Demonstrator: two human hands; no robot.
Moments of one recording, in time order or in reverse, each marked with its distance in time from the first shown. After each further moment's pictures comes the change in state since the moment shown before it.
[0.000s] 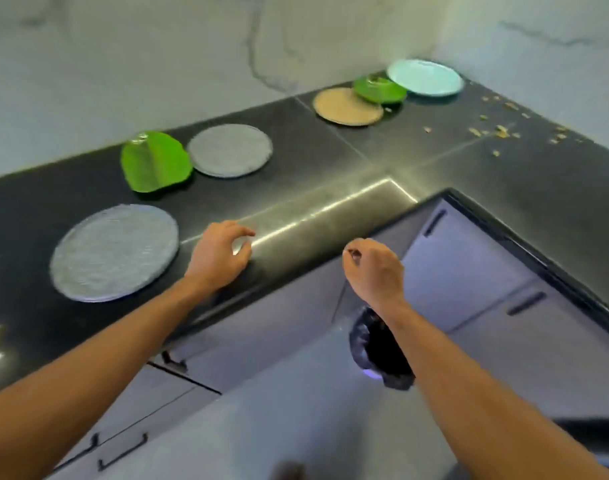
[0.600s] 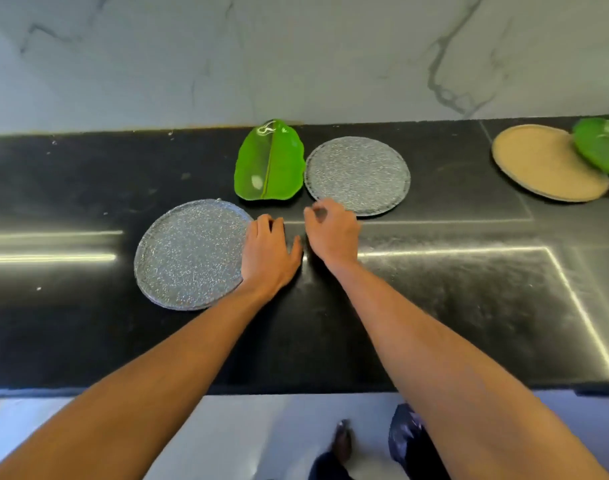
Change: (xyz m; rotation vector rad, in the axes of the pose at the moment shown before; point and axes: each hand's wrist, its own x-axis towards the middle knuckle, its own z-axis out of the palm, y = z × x) left_hand 0.095 -0.077 0.032 0.360 0.150 -0.613; right_hand 0.187 -0.200 0.172 0.434 -0.366 -0.240
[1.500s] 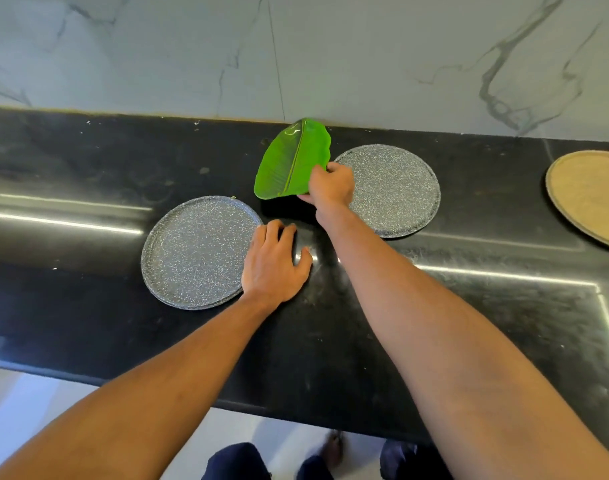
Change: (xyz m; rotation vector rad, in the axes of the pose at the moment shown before) left_hand 0.005 0.006 0.004 0.089 0.040 -0.050; right_hand 0.098 -0.049 0.028 0.662 -0.137 0.430
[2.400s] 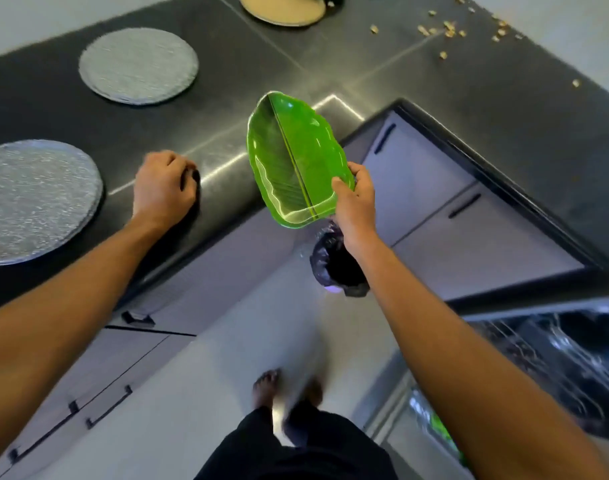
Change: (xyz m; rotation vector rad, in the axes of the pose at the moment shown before) left_hand -0.095 -0.005 -0.010 -0.356 -0.019 0.861; right_hand -0.393 0.163 -0.221 0.105 0.836 -0.126
